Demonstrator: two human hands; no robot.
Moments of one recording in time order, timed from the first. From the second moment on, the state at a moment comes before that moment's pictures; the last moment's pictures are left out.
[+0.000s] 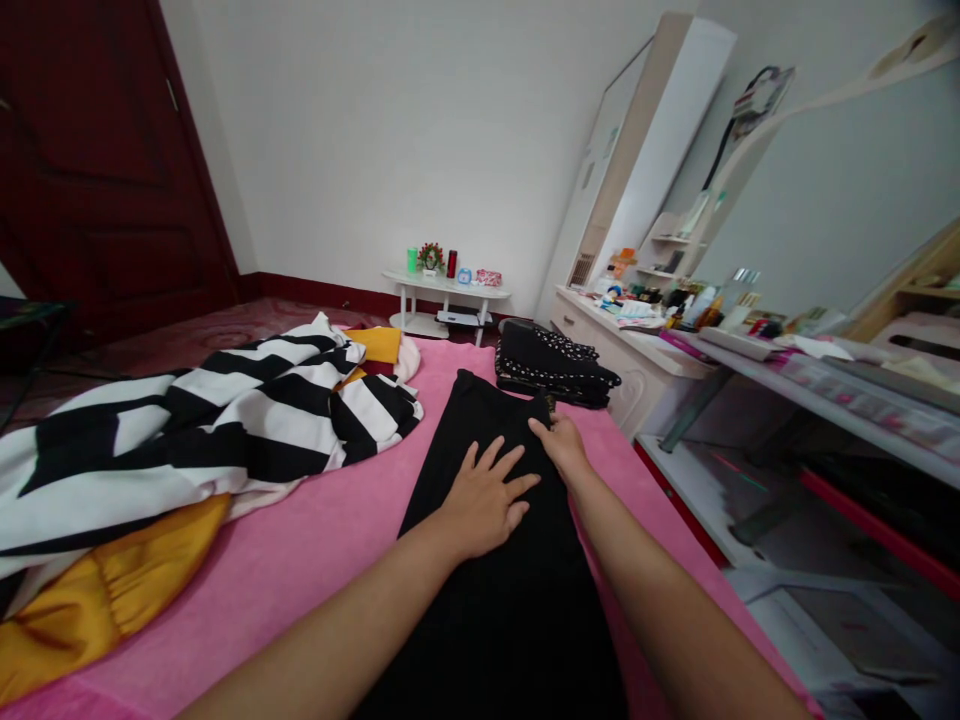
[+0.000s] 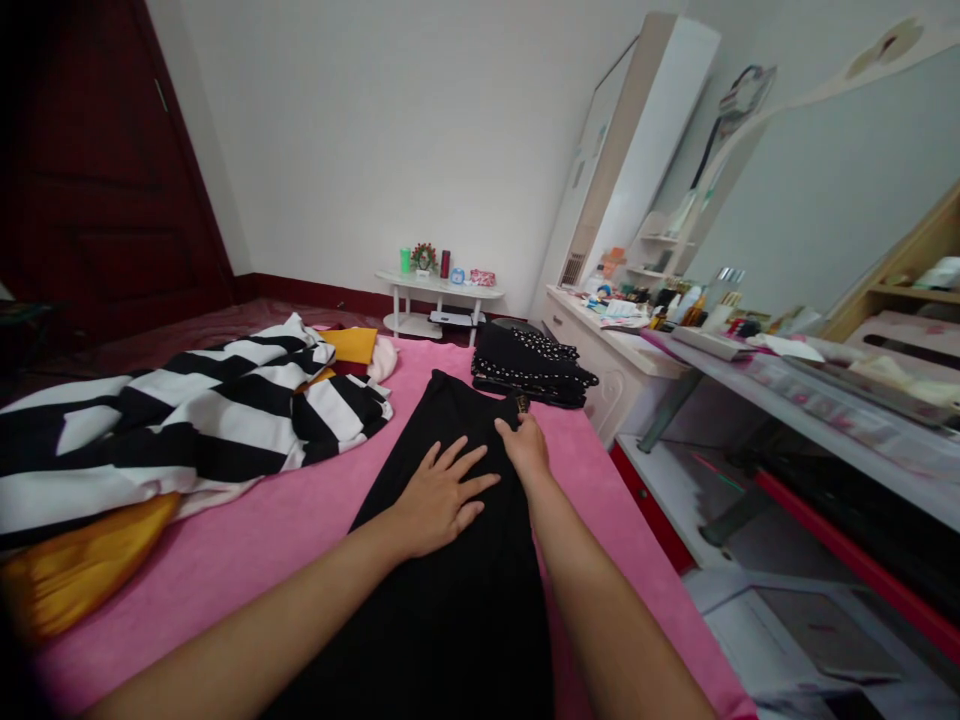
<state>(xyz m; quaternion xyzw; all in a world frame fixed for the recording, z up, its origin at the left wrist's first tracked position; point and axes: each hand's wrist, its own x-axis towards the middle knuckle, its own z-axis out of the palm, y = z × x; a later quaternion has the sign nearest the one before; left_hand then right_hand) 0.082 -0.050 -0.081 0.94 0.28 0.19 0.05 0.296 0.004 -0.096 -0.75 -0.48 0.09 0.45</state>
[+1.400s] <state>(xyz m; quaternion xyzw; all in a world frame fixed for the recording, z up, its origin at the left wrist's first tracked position) 0.064 -0.012 -0.089 0.78 0.39 0.40 0.29 0.243 -0.085 -0.078 -0.59 -0.77 0.16 0.18</state>
